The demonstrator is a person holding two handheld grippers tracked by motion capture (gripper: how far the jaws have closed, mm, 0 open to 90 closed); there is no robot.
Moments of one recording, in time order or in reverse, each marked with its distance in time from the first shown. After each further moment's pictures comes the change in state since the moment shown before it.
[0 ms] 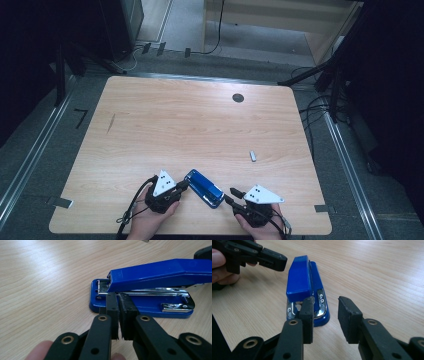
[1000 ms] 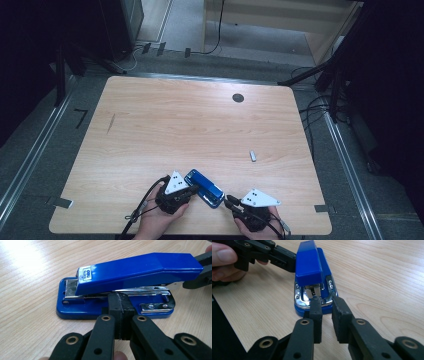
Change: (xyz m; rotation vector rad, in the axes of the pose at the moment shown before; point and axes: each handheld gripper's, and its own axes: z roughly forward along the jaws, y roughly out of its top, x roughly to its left) left arm -0.015 0.006 0.017 0.070 -0.089 0.030; right arm 0.007 -0.008 0.001 0.056 0.021 0.018
